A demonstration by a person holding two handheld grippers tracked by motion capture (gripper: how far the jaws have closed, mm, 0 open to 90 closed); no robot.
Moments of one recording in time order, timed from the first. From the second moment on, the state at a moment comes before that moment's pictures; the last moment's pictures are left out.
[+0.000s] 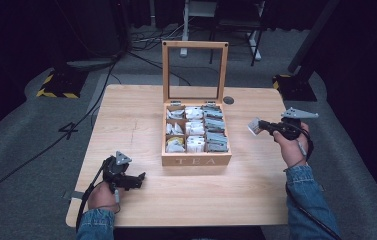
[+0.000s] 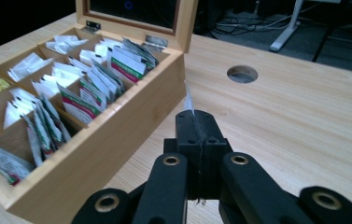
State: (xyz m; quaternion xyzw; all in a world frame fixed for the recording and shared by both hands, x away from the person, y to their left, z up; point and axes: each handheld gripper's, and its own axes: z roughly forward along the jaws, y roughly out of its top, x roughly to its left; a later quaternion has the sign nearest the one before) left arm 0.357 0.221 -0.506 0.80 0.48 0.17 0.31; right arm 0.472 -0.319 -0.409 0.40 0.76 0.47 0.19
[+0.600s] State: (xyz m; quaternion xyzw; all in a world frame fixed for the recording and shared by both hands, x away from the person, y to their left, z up) left arm 0.357 0.221 -0.506 0.80 0.48 0.17 0.31; right arm 0.487 -0.317 -0.443 0.43 0.78 0.43 0.15
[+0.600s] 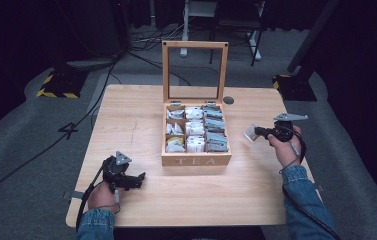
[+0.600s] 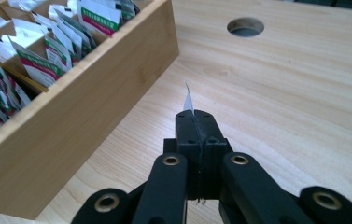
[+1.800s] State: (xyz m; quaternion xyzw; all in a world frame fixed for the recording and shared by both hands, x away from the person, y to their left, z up) left arm 0.357 0.221 -0.506 0.80 0.48 0.17 0.31; right arm 0.497 -0.319 -0.467 0.48 0.76 0.41 0.16
